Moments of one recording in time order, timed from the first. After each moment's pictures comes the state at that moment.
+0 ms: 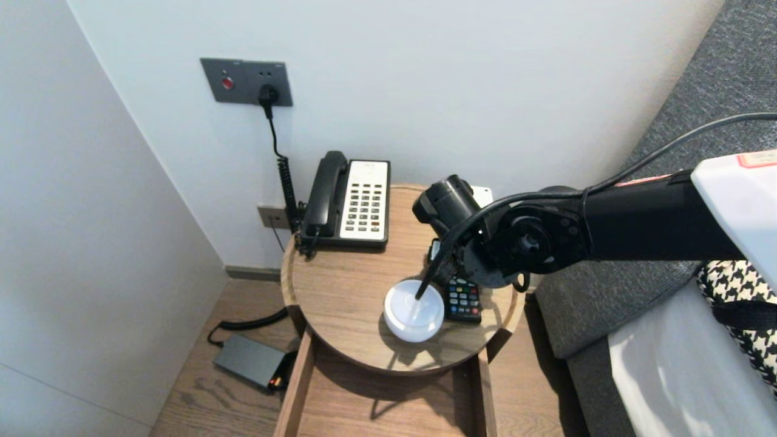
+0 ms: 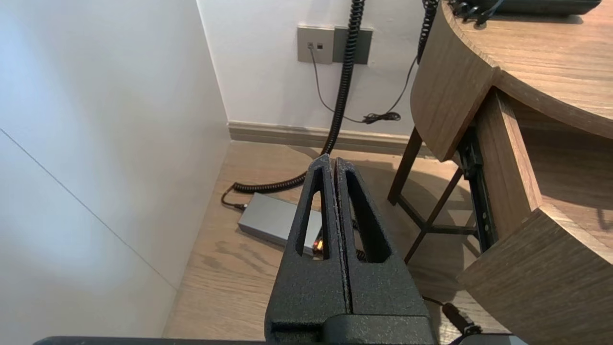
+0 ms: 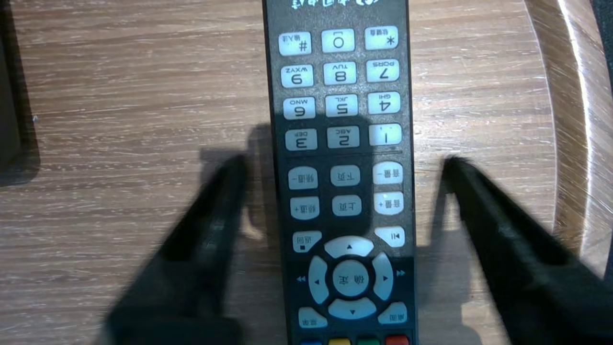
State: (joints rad) left arm 0.00 0.00 0.00 -0.03 0.00 0.00; right arm 0.69 2.05 -1.60 0.36 -0.59 0.69
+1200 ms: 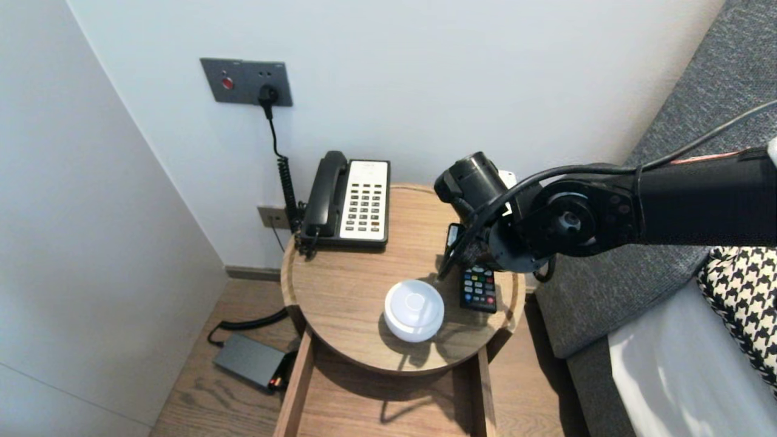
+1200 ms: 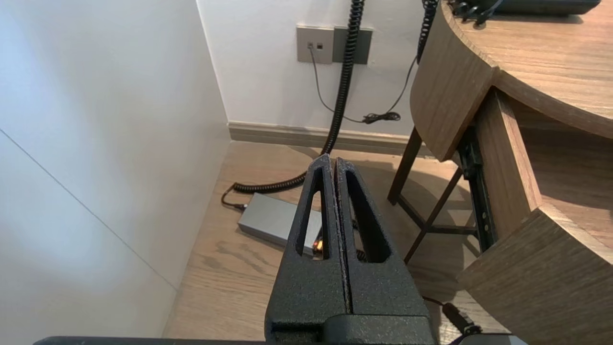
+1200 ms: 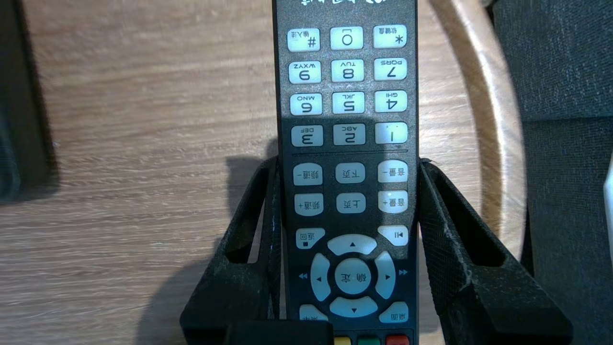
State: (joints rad) left arm 0.00 0.00 0.00 -0.03 0.01 0.00; right arm 0.66 1.97 -1.60 0.40 -0.59 0.70
